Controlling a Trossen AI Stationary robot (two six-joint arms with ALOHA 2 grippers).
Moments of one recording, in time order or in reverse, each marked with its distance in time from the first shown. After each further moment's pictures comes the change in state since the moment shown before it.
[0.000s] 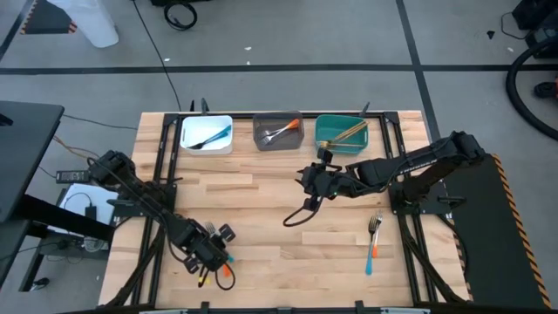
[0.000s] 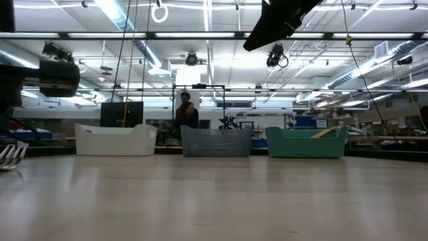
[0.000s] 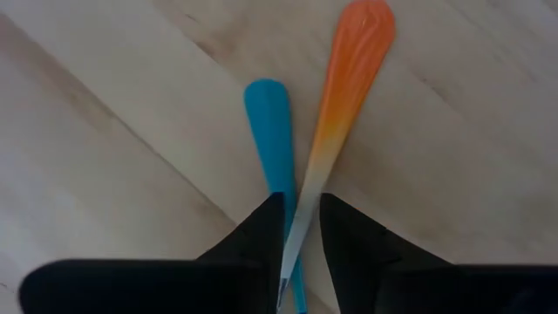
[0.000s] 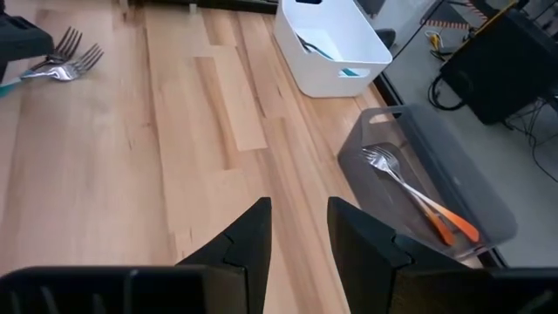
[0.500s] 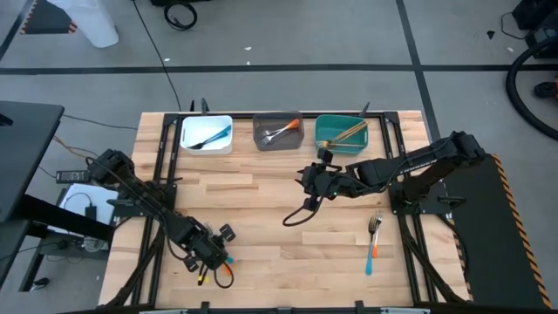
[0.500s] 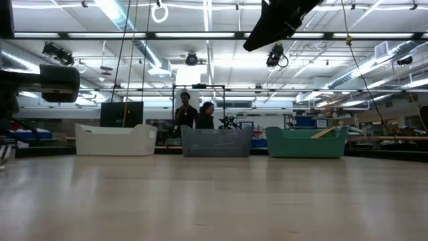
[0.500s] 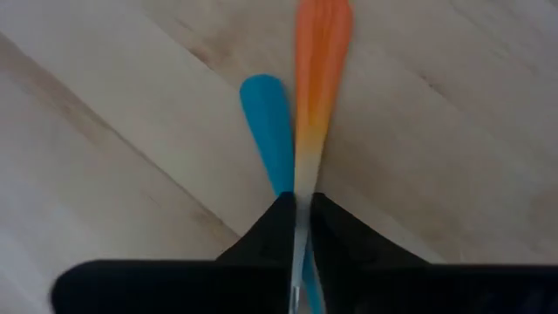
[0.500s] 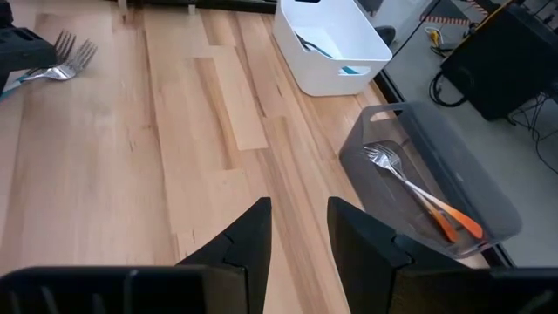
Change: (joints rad) left arm 0.004 -0.003 -0.052 0.062 0.024 0.048; right arm 0.000 0.000 0.000 -0.002 0.000 0.020
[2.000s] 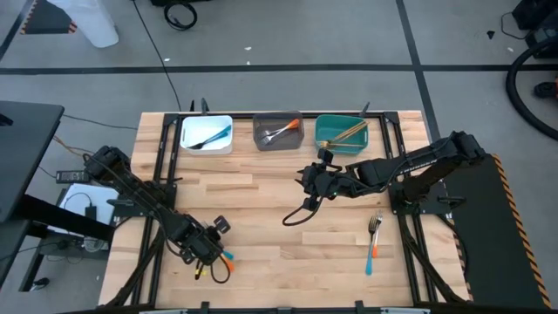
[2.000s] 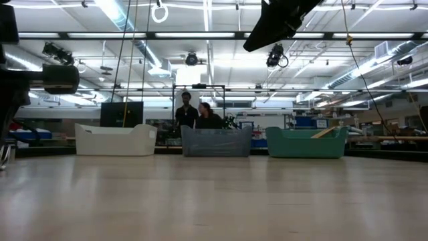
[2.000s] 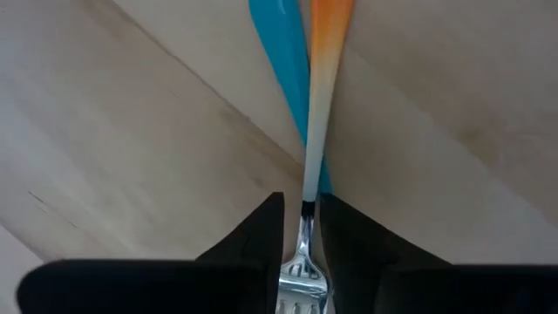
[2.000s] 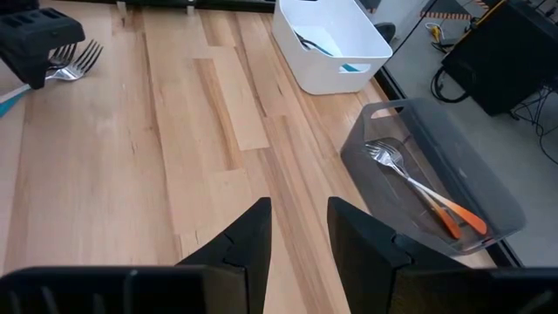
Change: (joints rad) left arm 0.005 -0.069 -0.003 -0.163 -0.113 -0.013; right arm 0.000 0.000 0.000 -0.002 -0.002 0.021
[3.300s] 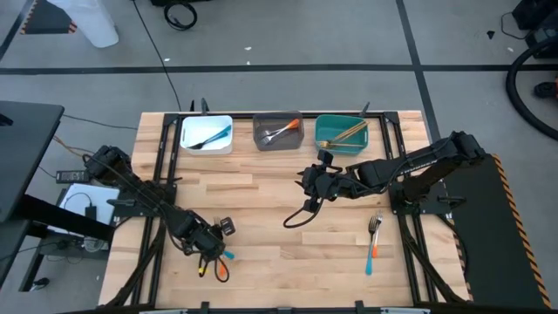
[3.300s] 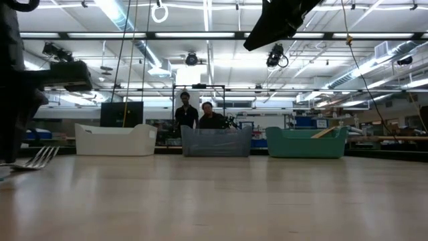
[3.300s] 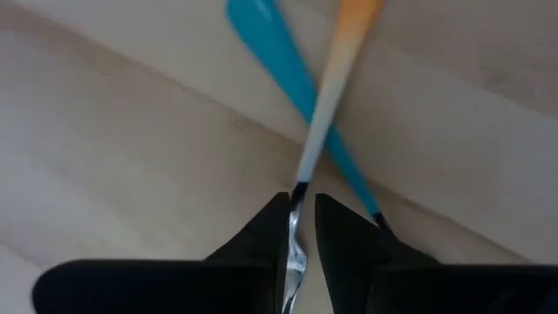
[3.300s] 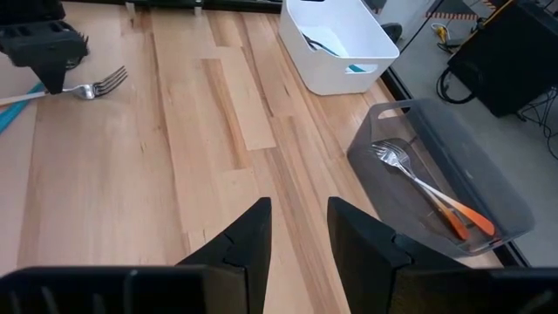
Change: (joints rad) left arm 0.051 0.001 0.000 0.013 0.015 0.324; right arm 0.010 0.000 0.000 0.000 -0.006 0.006
